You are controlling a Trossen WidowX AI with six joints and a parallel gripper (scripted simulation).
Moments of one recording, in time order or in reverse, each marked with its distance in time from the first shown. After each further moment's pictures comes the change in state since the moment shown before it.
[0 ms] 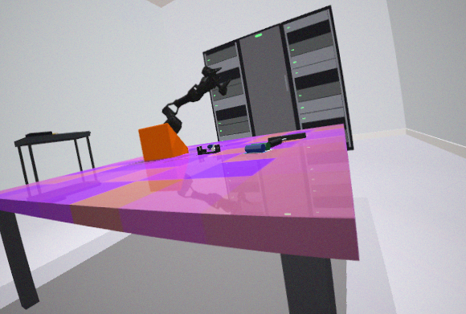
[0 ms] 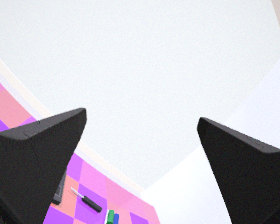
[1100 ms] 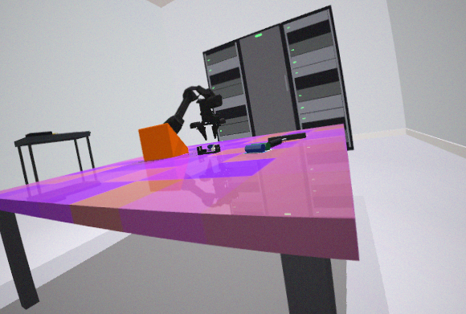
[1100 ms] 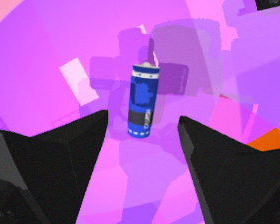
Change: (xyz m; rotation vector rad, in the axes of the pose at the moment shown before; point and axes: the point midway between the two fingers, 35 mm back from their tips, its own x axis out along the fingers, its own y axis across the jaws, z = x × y) arm -0.133 0.120 -0.267 0.877 1.866 0.336
